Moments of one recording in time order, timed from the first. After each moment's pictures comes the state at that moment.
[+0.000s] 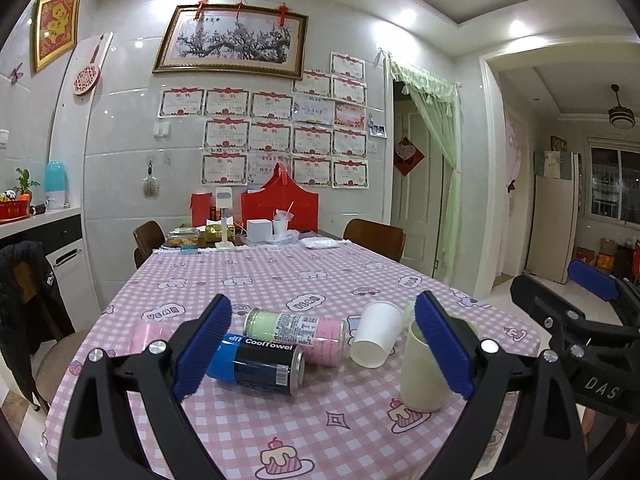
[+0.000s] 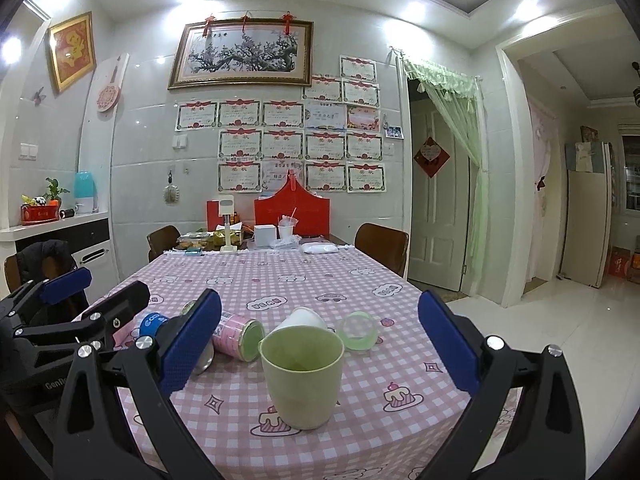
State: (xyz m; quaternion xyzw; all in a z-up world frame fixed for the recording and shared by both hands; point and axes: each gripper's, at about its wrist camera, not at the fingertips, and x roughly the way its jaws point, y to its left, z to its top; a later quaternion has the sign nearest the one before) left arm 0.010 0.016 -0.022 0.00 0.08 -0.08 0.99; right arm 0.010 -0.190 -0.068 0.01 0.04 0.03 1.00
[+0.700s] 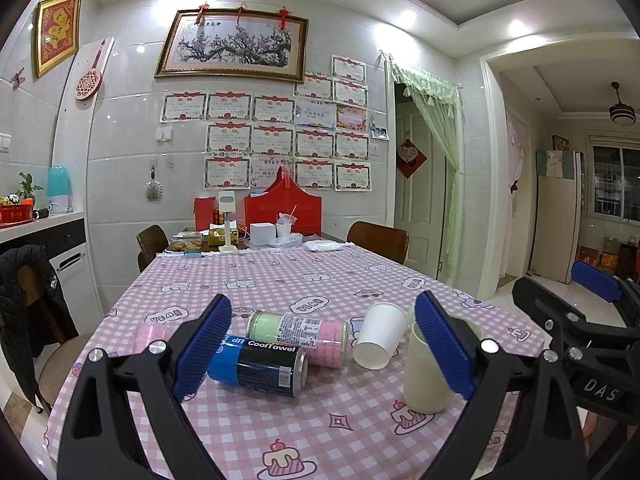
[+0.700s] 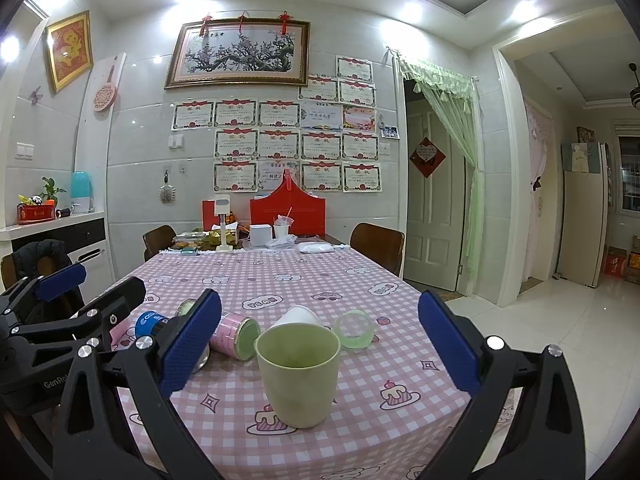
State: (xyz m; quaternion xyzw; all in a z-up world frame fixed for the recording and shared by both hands) left arm 0.007 0.016 -0.023 0.00 0.08 -0.08 0.99; right arm 0.008 -0.191 -0.071 0.01 0.04 0.03 1.00
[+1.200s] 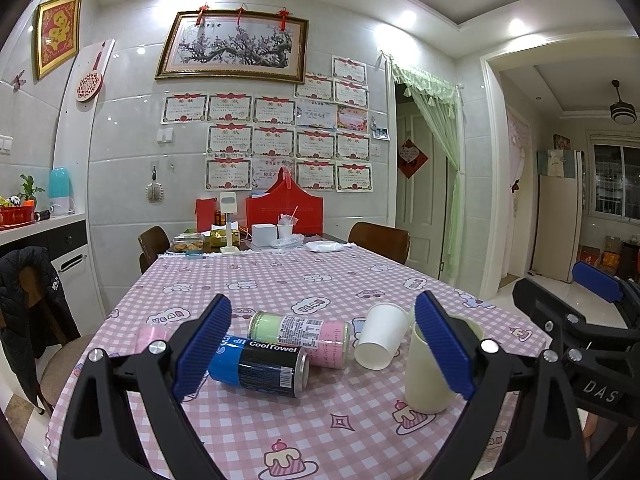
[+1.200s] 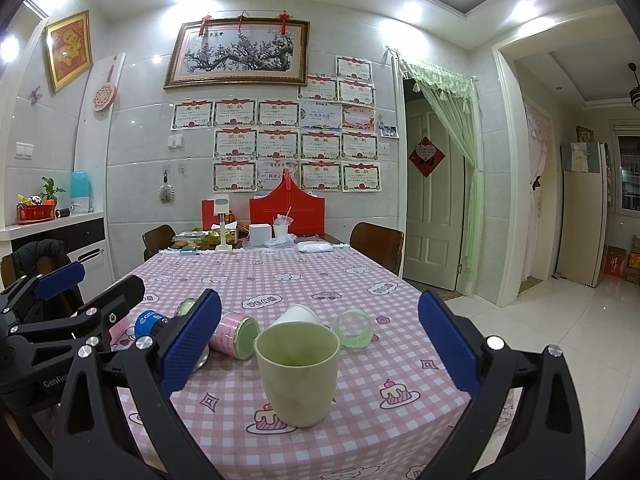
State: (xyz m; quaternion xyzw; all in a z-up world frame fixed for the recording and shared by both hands) left arm 0.007 0.015 -0.022 0.00 0.08 -0.08 0.99; right arm 0.008 -0.191 -0.071 0.01 0.04 0.03 1.00
